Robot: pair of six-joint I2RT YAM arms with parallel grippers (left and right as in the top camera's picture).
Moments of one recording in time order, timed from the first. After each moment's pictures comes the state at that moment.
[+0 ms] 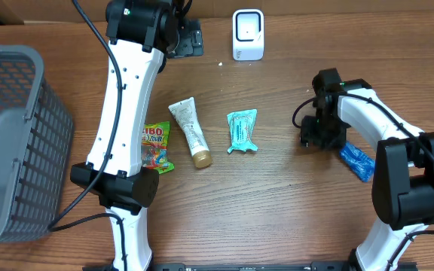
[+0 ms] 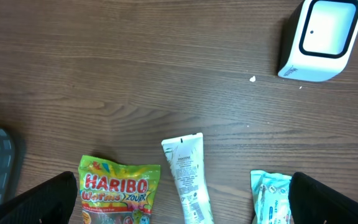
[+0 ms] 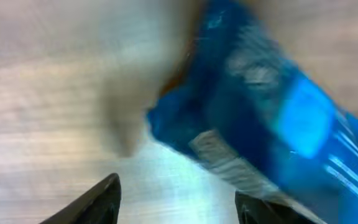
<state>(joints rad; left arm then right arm) -0.29 2.13 2.59 -1.54 -0.24 -0.38 0.16 1.95 1.30 -0.92 -0.04 0.32</state>
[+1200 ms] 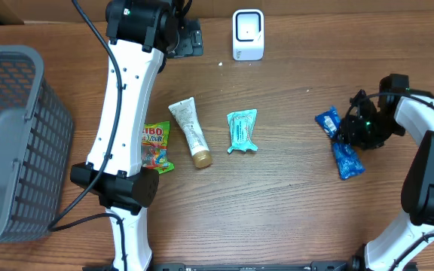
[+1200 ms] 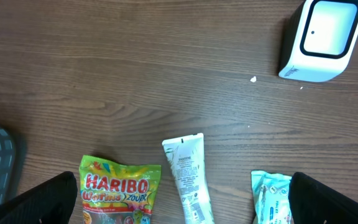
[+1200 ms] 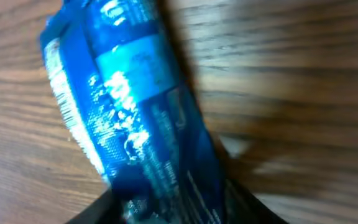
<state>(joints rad) -0.29 2.13 2.59 -1.54 -0.25 -0.38 -0.21 1.95 1.23 -0.86 -0.36 -0.14</state>
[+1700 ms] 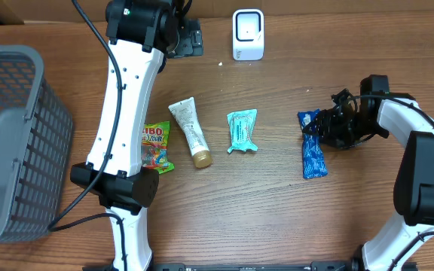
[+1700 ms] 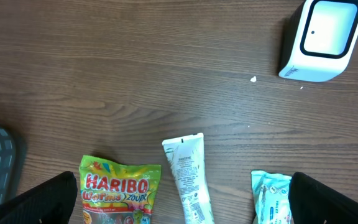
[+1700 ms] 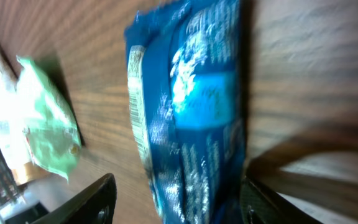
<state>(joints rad) -0.29 2.13 2.59 -1.54 -0.25 -0.38 -0.11 1.95 1.18 -0.75 -0.65 0.13</state>
